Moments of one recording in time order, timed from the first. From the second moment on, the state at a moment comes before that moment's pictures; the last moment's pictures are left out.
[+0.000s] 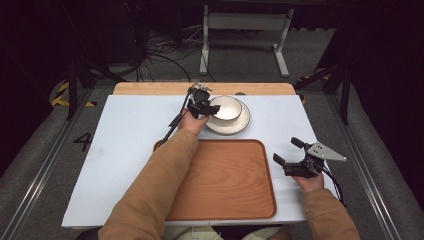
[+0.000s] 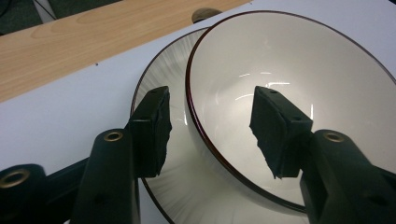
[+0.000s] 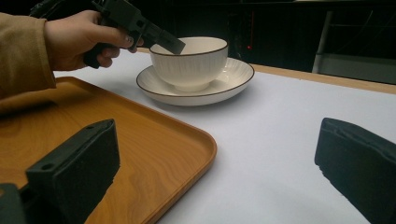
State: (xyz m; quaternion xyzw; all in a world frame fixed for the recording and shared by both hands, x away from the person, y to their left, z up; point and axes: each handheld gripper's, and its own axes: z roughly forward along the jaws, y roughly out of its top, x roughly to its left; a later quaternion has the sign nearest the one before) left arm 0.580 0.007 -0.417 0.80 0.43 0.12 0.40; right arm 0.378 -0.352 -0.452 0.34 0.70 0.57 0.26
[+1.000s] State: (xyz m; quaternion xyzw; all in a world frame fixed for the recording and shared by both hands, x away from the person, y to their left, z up) left arm 0.584 -0.011 -0.420 0.79 0.48 0.13 0.35; right arm 0.378 -0.353 -0.451 0.35 0.69 0.58 0.25
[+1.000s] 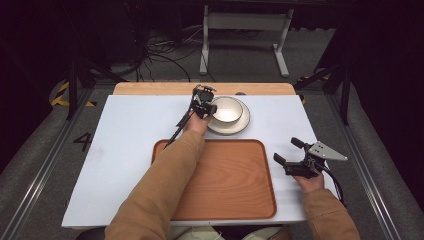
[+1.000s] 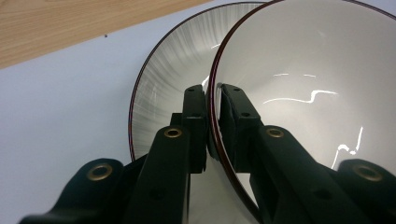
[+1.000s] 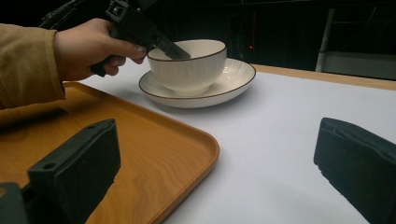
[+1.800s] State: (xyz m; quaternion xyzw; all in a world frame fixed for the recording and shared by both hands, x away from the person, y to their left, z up) left arm 0.581 -0.007 -0.408 0.79 0.48 0.11 0.36; right arm 0.378 -0.354 -0.451 0.35 0.70 0.57 0.25
